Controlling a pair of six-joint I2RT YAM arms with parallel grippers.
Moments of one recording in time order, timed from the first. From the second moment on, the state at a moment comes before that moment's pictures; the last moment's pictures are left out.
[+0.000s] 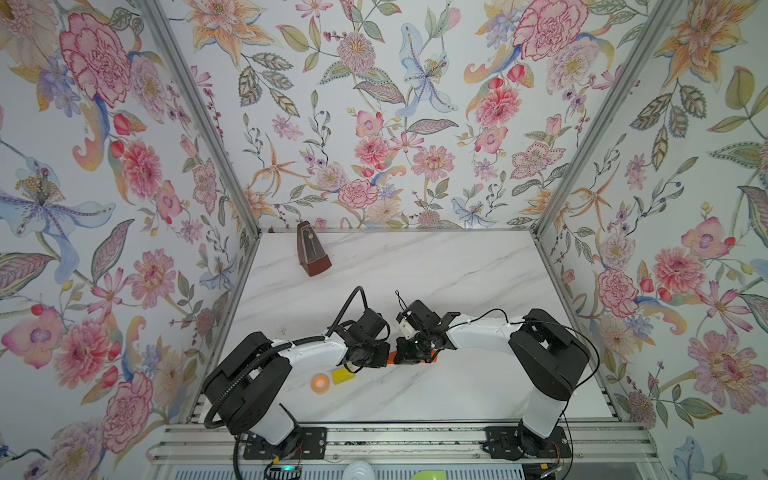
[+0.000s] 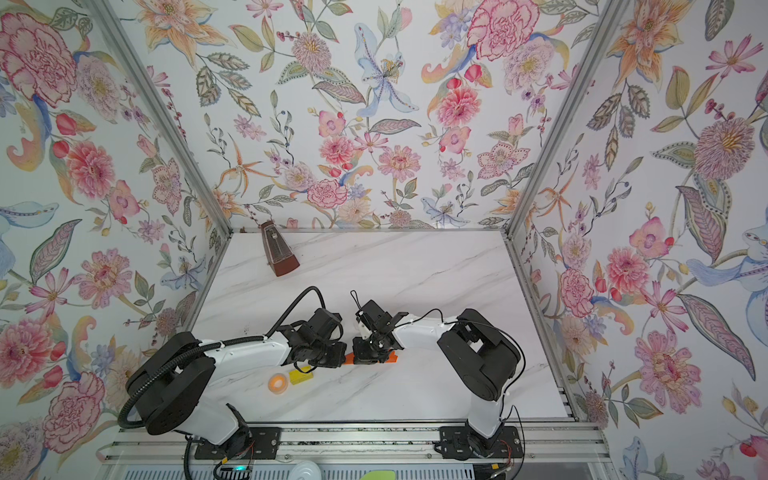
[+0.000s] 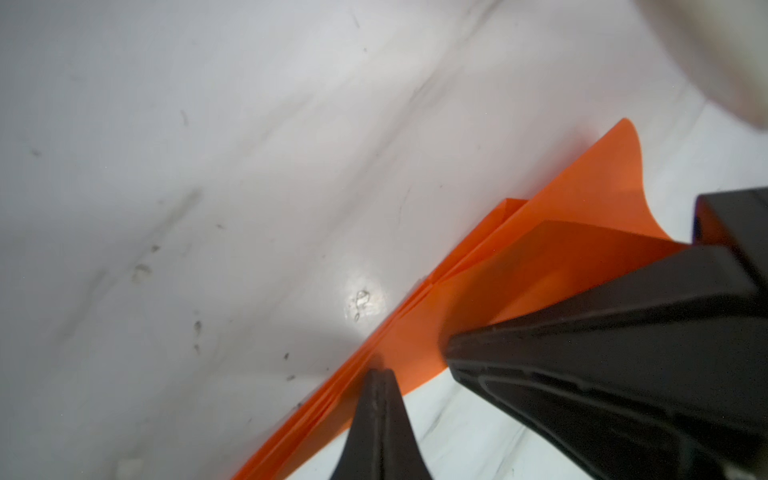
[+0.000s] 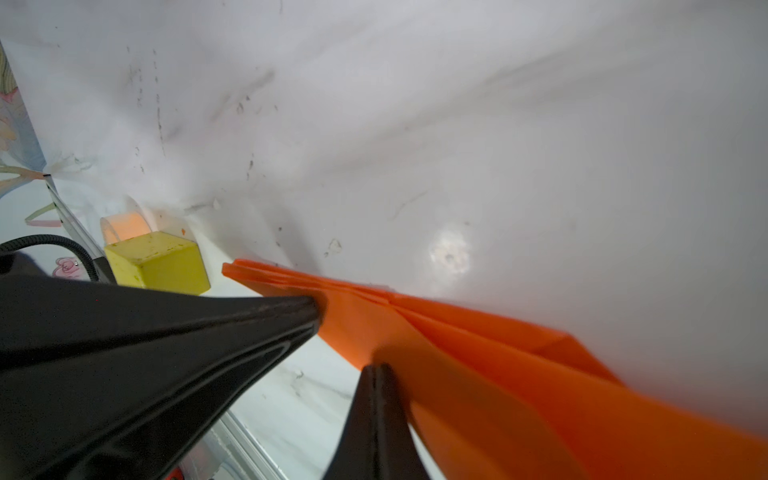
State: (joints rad) left arm -0.77 1.55 0.71 -0.27 0.21 -0.61; right arm 0.86 1.80 0.97 -0.34 -0.41 0.67
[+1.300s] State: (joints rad) left arm -0.76 1.57 0.62 -0.02 0.30 -0.65; right arm 0.64 1.37 0.60 -0.47 -0.23 0.86
